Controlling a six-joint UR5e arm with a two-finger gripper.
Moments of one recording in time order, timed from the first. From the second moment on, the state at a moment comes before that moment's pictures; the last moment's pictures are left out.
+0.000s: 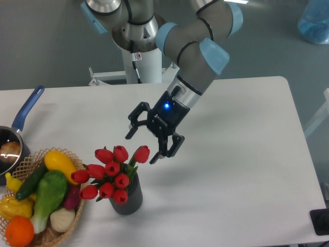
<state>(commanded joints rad) 2.59 -1.84 -1.86 -0.79 0.61 1.31</state>
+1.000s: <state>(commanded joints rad) 2.56 -1.92 -1.82 -0.77 0.53 1.36</state>
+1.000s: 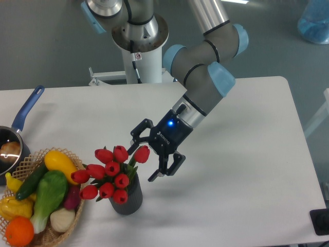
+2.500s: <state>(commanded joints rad) 2.51 -1.96 -1.79 -0.77 0.50 1.34</state>
